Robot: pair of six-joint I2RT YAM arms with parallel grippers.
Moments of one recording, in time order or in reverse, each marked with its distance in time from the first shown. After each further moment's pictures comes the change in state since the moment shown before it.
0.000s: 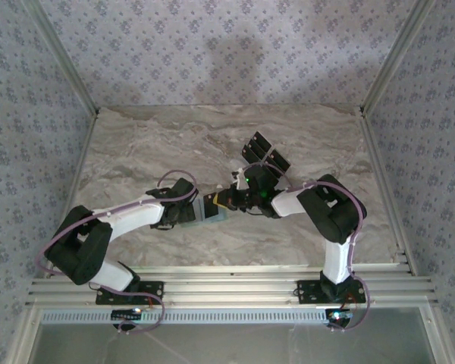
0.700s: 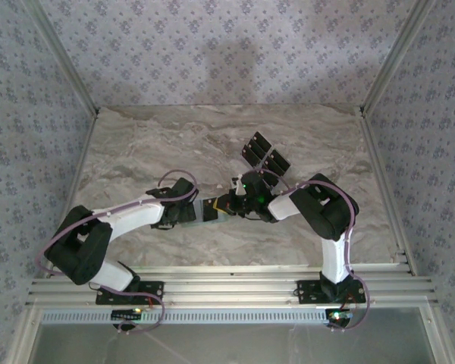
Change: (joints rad) left arm 0.000 0.000 0.004 0.000 0.011 0.004; right arm 0.030 0.062 -0.025 0.039 0.079 0.065
